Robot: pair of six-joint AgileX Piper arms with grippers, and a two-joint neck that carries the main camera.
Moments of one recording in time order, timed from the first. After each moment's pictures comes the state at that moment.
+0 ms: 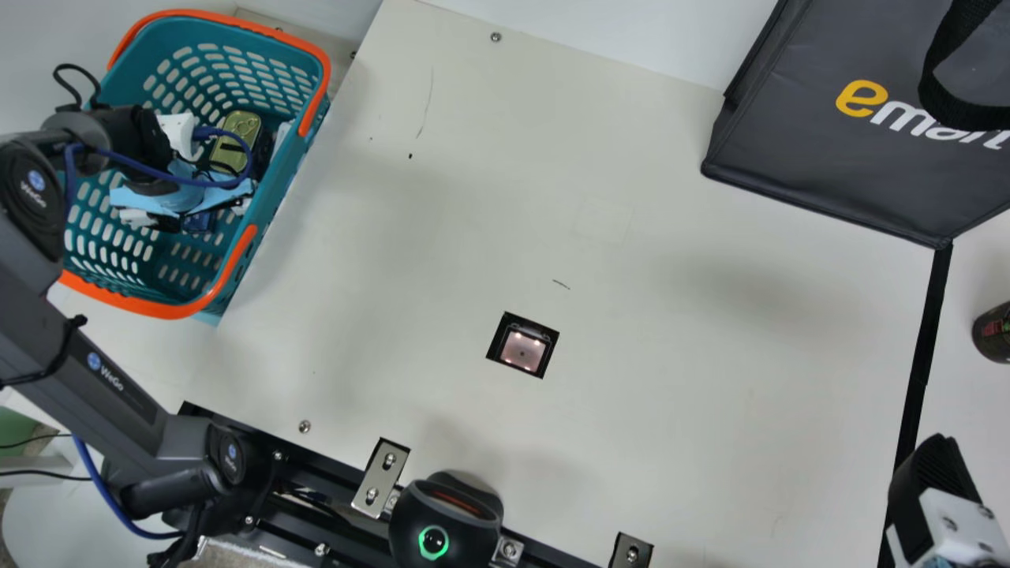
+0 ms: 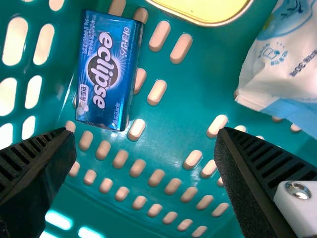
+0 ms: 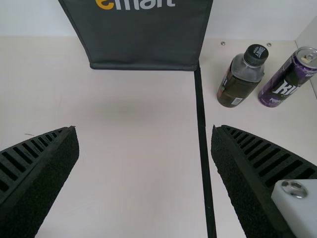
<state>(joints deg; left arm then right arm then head) 34.2 120.5 -63.0 7.4 33.0 2.6 0.7 42.7 -69.8 -0.8 69.3 0.0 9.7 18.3</state>
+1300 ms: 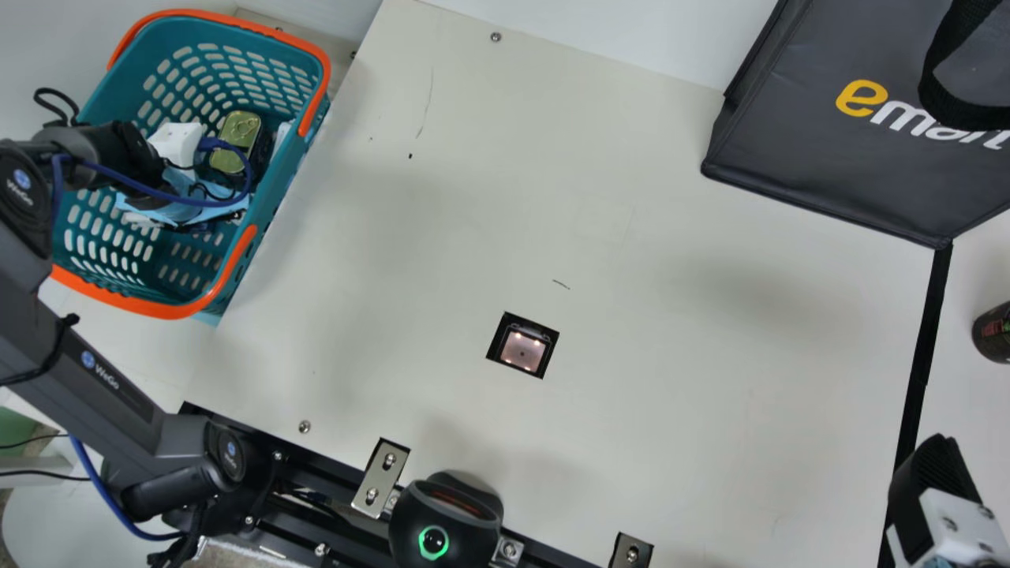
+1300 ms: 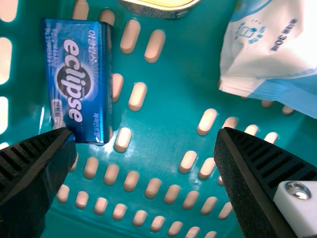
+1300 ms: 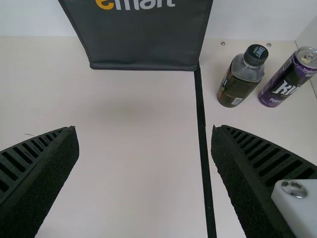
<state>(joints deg) 37.3 121.2 -60.4 -4.8 28.3 22.2 0.7 42.7 -69.8 -0.8 69.2 0.0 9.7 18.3</state>
